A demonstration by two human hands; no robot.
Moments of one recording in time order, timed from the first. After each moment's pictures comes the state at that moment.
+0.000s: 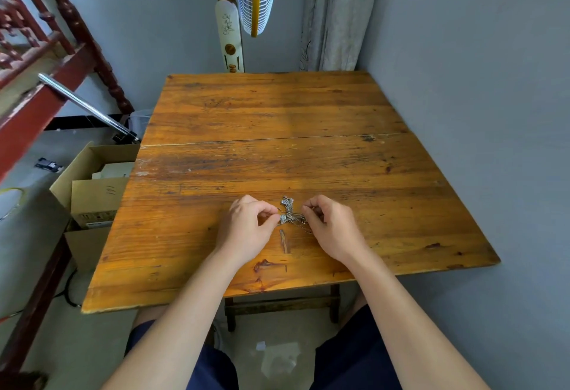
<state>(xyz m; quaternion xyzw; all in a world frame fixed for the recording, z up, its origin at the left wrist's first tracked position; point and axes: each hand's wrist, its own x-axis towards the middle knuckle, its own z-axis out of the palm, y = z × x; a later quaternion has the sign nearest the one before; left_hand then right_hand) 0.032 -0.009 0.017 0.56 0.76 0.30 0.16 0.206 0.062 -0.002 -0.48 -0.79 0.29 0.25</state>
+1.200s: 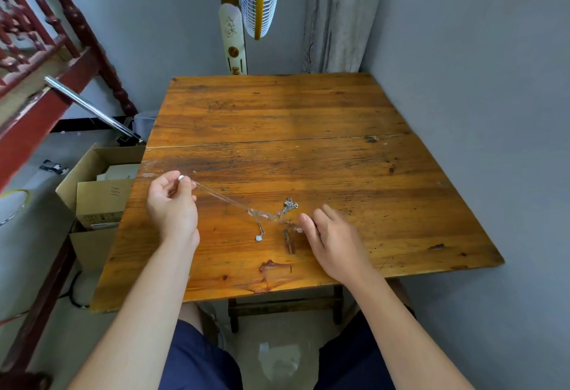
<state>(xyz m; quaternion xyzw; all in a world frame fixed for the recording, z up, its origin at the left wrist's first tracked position) -0.046 -0.014 0.034 0.11 0.69 0.70 0.17 0.208 0.034 -0.010 -0.44 -0.85 0.16 0.25</state>
